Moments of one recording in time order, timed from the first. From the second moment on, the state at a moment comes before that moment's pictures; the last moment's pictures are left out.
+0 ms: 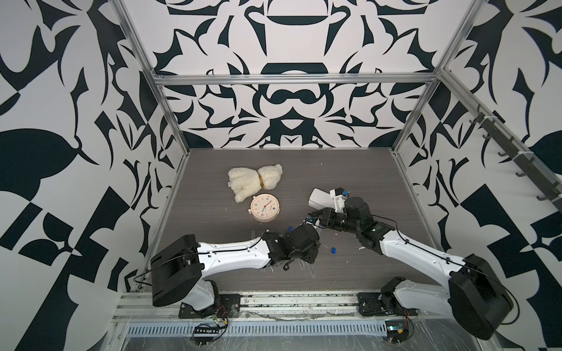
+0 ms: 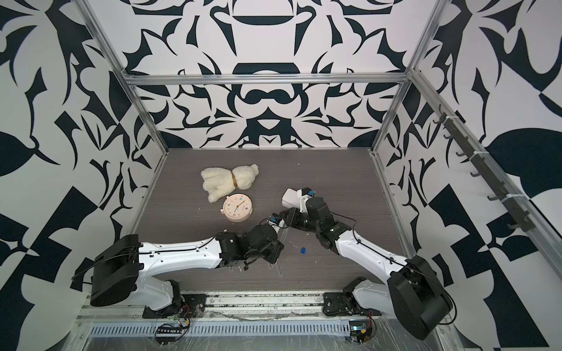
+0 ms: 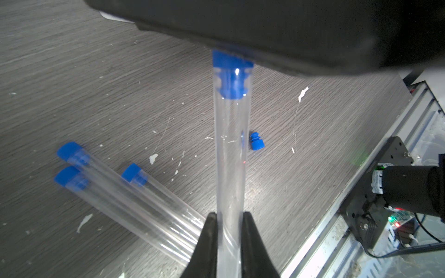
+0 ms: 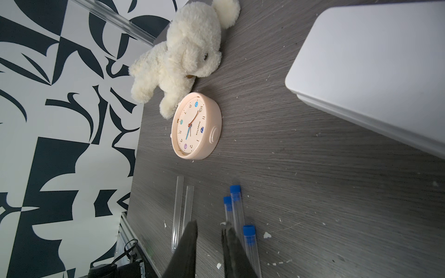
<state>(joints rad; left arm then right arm) -1.22 1.50 0.89 -0.23 -0.12 -0.62 0.56 1.19 0.57 0.09 -0.34 0.87</state>
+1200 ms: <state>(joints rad) -1.22 1.49 0.89 -0.24 -0.16 -0.60 0.57 1.21 0.57 0.10 -0.36 0.87</state>
